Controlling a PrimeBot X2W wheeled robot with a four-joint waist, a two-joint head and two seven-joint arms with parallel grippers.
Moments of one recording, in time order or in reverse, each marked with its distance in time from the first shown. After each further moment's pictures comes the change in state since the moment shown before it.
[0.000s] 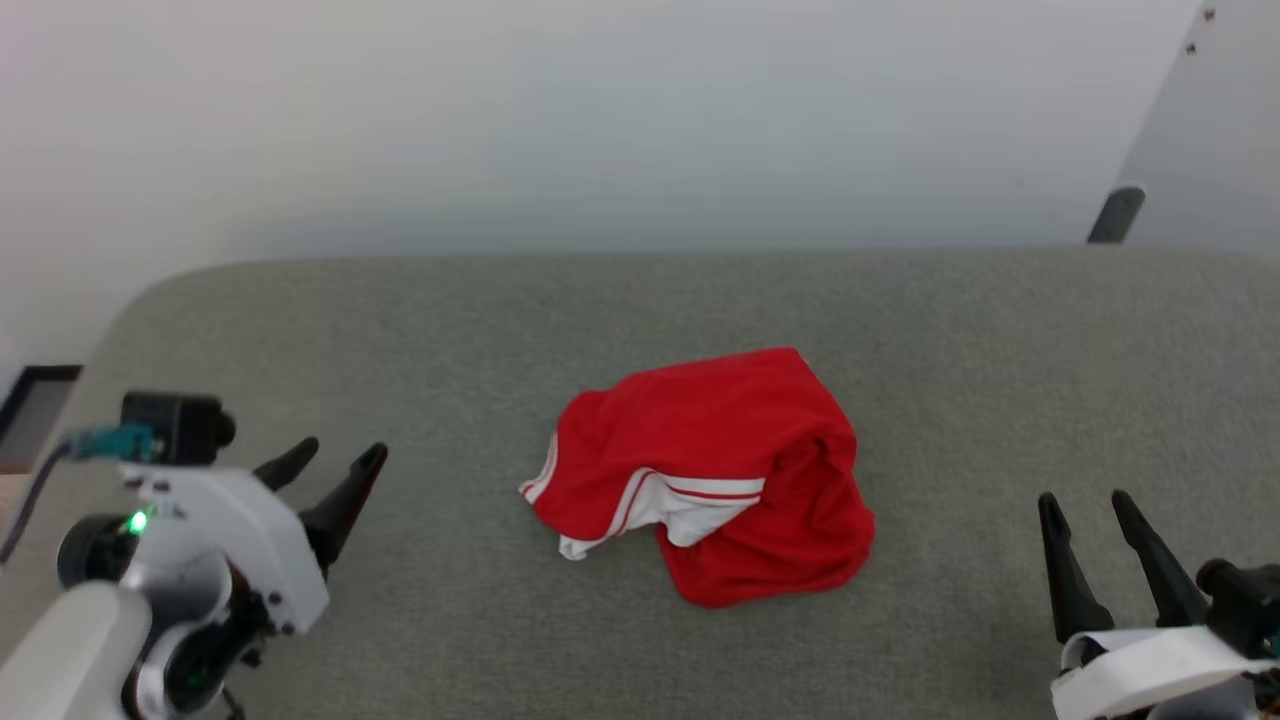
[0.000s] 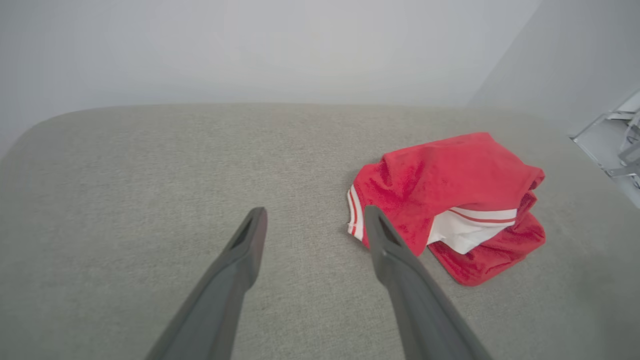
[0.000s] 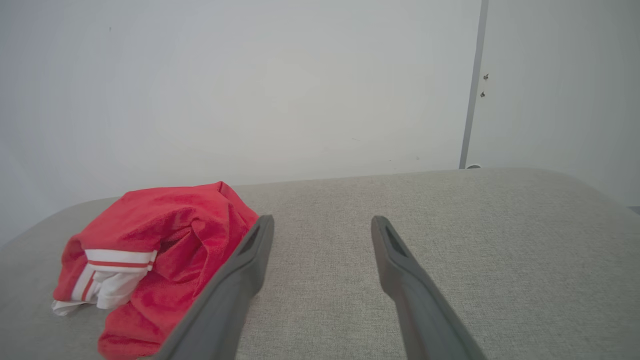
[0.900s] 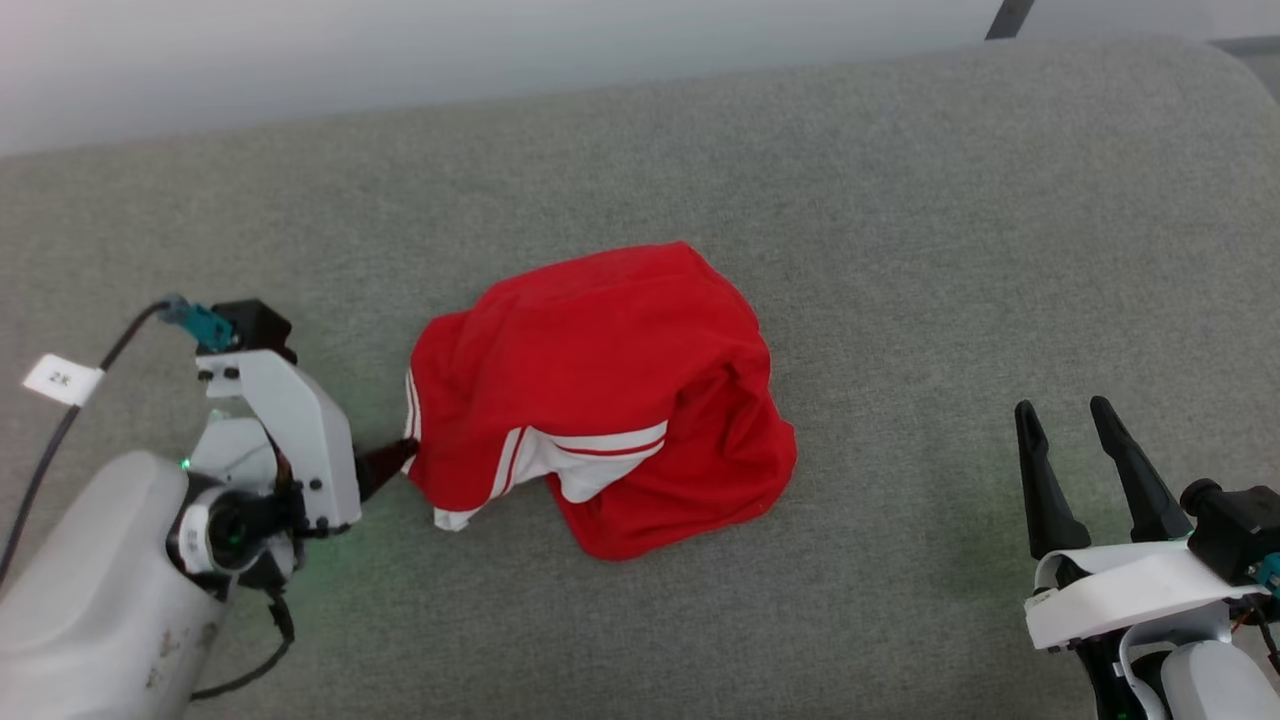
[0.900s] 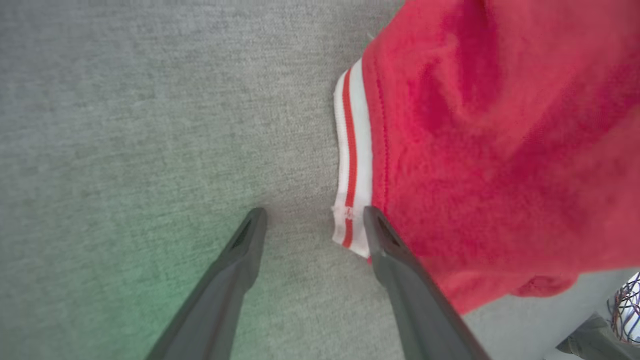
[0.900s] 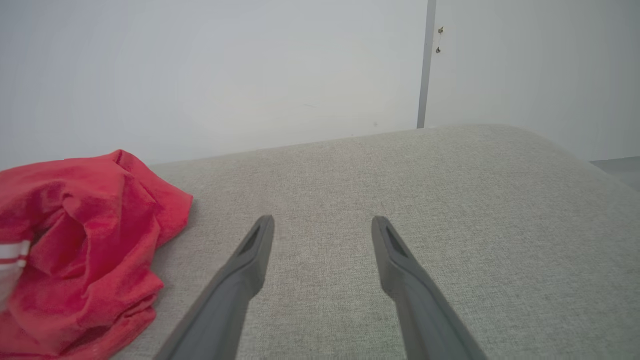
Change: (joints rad) left arm -0.334 -0.101 -0.126 0.353 -0.088 0.027 0.420; right arm -0.146 0.021 0.041 0.017 0.000 0.000 -0.043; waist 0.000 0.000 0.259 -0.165
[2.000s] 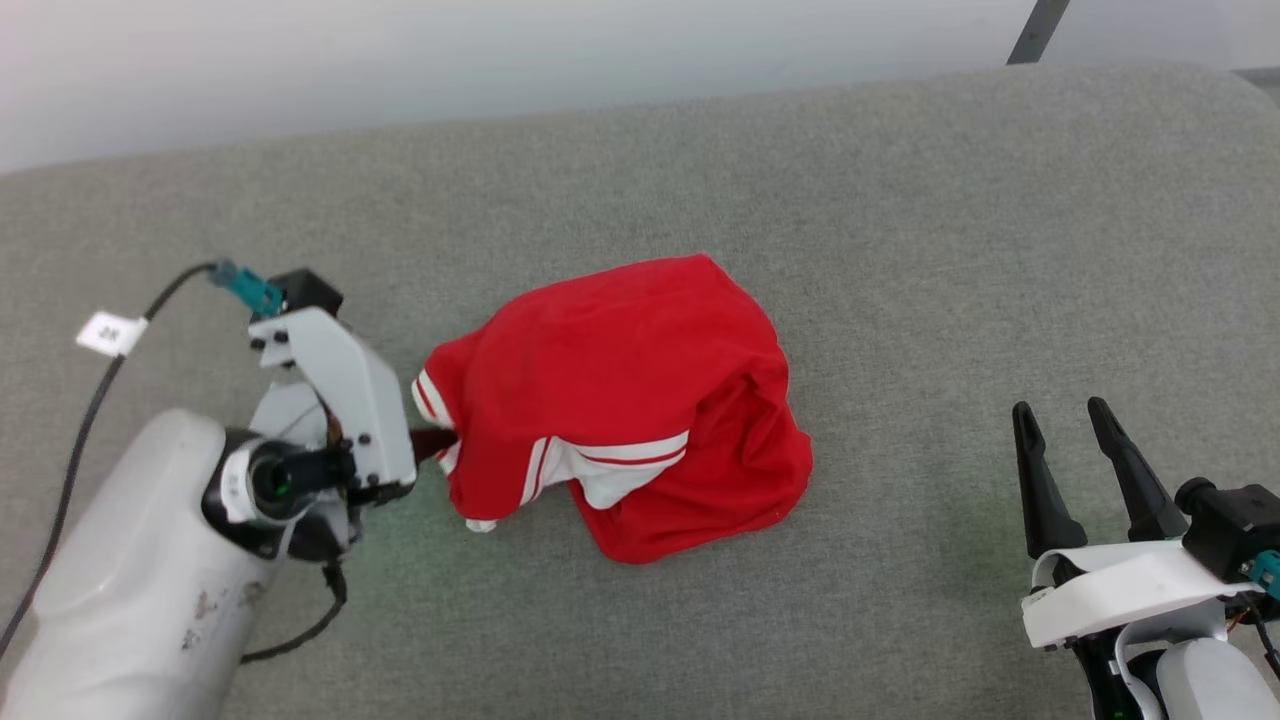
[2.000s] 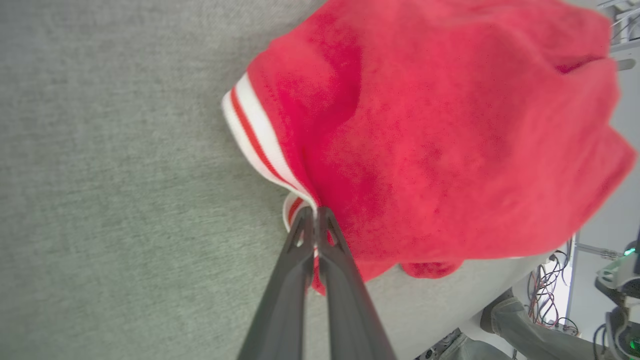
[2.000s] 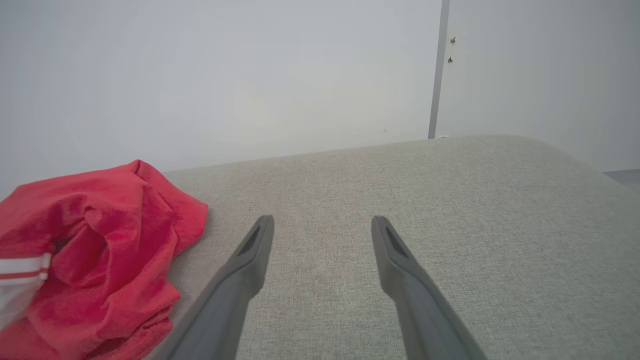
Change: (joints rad) left arm -0.056 -0.078 0.011 -0.011 -0.097 0.103 0.151; right arm -0.012 0.006 -0.003 0.025 -0.010 0.000 -0.007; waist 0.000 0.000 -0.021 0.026
